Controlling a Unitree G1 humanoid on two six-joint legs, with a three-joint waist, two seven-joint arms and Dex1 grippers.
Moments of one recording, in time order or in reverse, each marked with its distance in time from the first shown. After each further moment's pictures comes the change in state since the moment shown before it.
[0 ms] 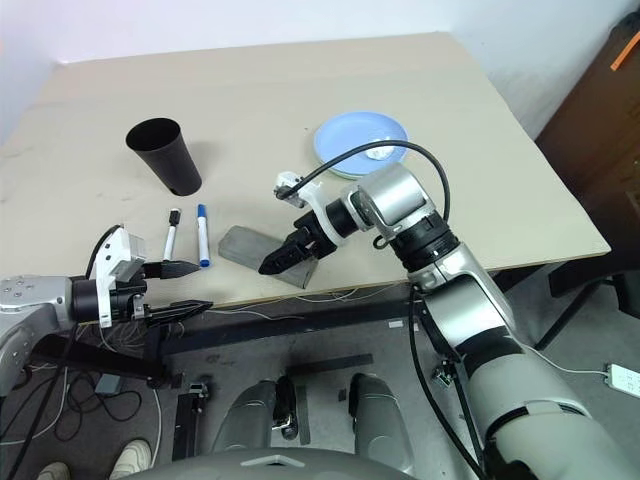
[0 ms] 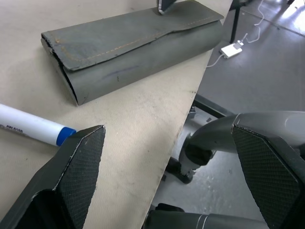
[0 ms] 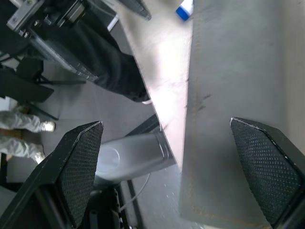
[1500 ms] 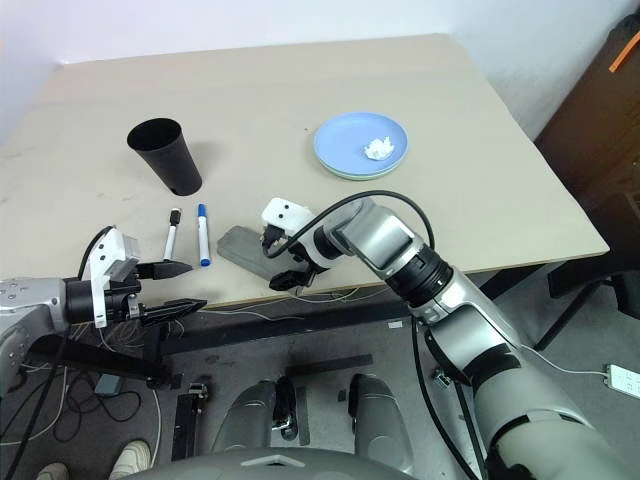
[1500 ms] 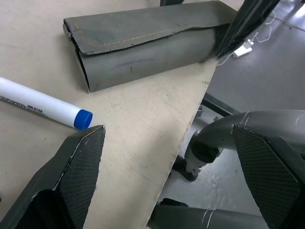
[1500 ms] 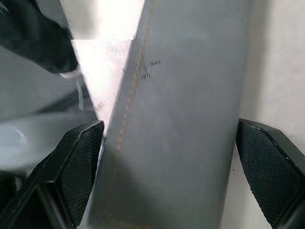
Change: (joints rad) left arm 0.012 -0.004 0.020 0.029 0.020 -0.006 0.005; right arm 0.108 -0.020 0.198 -0.207 -0.118 -0.165 -0.325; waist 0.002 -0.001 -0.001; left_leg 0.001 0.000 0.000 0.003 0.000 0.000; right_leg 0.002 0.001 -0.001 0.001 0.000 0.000
